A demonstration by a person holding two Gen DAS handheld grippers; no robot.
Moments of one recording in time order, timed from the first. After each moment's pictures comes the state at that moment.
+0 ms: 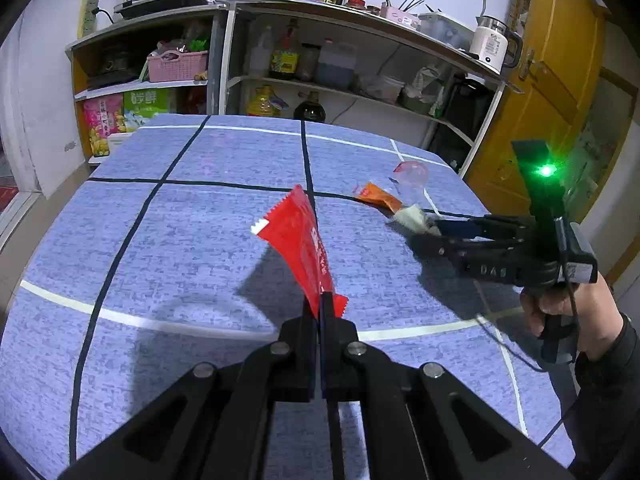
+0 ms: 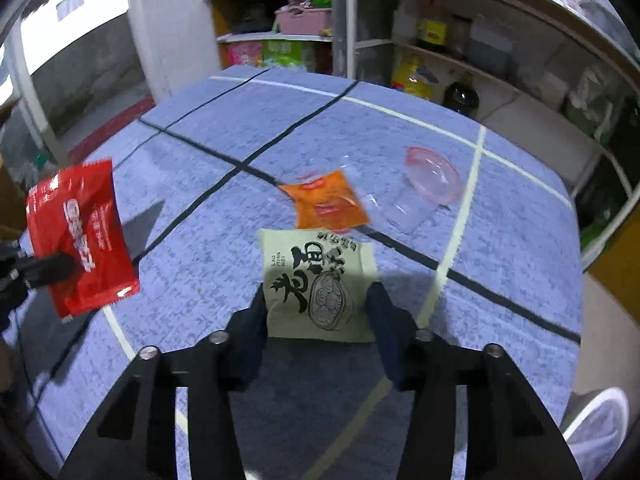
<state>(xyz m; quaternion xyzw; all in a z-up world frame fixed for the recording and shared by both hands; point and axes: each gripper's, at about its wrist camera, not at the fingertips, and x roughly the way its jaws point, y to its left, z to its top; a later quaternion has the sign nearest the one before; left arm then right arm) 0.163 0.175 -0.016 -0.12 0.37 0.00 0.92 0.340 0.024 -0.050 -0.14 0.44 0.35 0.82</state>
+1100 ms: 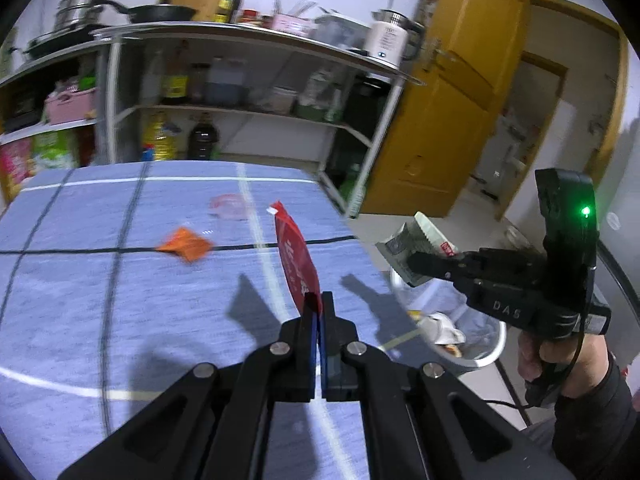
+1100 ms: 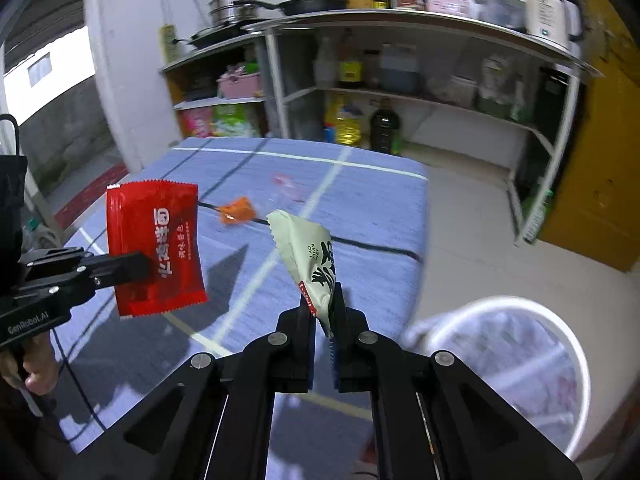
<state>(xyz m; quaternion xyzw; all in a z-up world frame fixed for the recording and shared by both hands) 0.204 0.033 0.033 -0.10 0.33 -0.15 0.93 0.283 -0.147 0.022 -0.07 0.39 0.26 0.88</state>
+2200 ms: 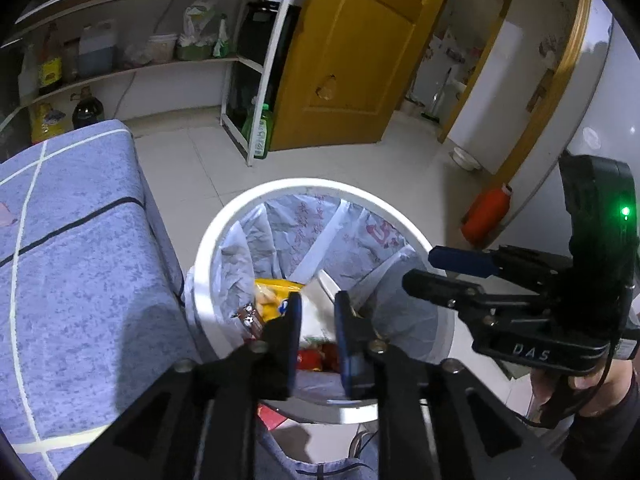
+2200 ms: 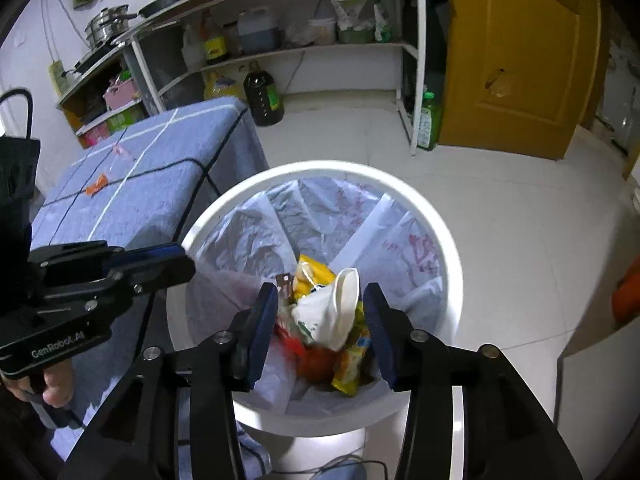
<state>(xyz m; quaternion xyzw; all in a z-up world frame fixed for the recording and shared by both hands) 0.268 -0.162 -0.009 -0.04 0.41 -0.27 0.87 0.268 -0.325 -0.017 0.00 0.45 0.11 0.89</state>
